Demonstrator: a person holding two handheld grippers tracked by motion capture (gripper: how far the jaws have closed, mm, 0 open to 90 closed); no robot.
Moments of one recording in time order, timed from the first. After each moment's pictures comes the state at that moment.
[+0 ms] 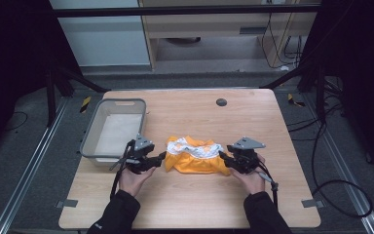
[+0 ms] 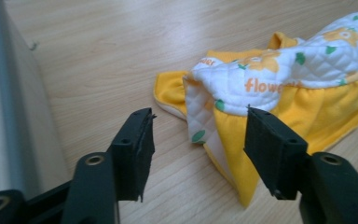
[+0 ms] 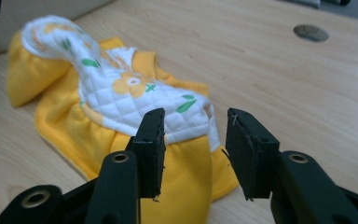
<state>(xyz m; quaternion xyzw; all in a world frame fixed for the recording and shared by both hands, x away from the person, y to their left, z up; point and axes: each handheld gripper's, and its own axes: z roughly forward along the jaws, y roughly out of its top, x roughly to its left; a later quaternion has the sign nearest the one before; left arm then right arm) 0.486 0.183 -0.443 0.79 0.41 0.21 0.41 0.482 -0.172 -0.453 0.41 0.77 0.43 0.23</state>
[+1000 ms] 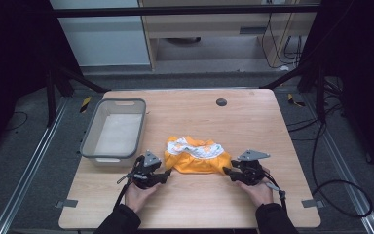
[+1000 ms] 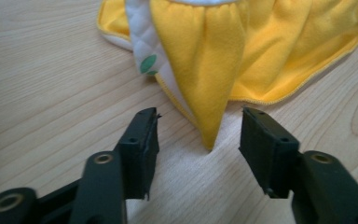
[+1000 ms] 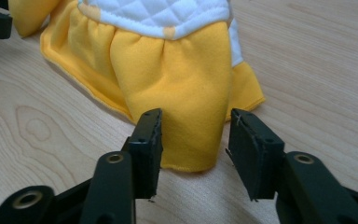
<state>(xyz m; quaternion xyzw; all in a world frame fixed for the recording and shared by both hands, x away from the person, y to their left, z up) 0.471 0.159 -0.494 0.82 0.39 0.17 0.37 0.470 -0.190 -0.496 0.42 0.80 0.40 0.16</state>
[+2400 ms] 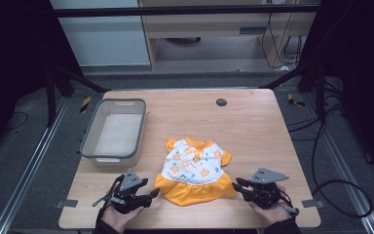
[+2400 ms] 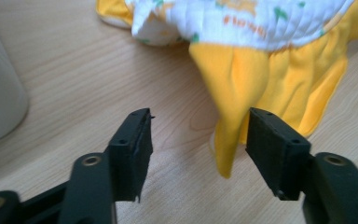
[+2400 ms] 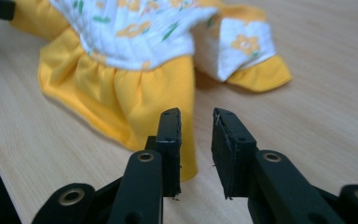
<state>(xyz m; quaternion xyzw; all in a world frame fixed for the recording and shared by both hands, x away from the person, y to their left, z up) 0.392 0.206 -0.462 0.81 0.38 0.15 0.41 0.396 -0.210 -0.462 0.36 0.81 0.43 0.16</state>
